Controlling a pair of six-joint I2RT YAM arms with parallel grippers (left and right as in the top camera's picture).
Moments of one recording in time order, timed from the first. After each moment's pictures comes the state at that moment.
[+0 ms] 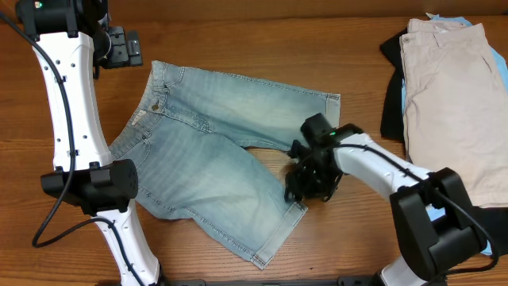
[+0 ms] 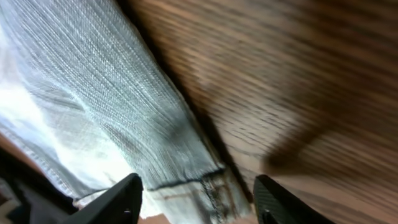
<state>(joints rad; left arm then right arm) 0.11 2.21 2.67 -1.69 -0.11 -0.09 0.46 1.78 1.01 -0.88 -0.42 0.13</state>
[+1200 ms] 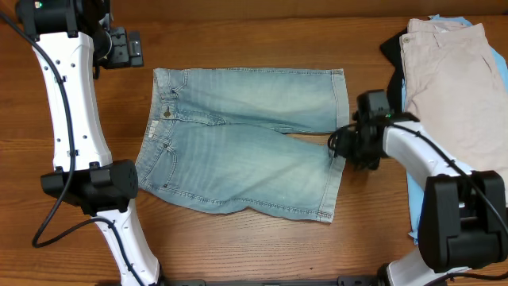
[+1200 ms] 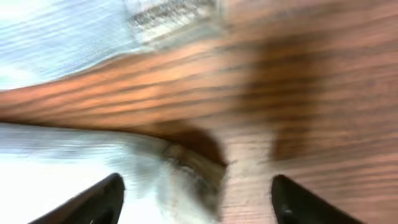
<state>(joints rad) 0.11 2.21 2.67 -1.69 -0.08 -0.06 0.10 1.76 1.08 -0.75 -0.17 0.38</state>
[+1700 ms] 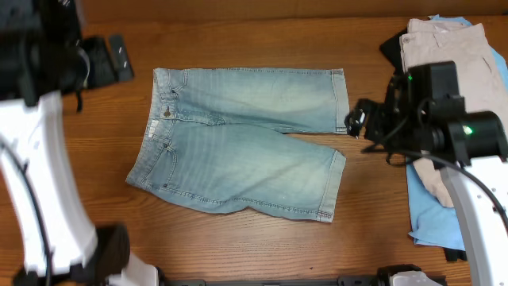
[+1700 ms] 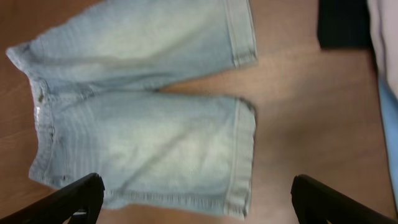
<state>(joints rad) 0.11 1.75 2.42 -1.68 0.00 -0.23 0.11 1.32 1.44 -1.23 -0.19 0.44</state>
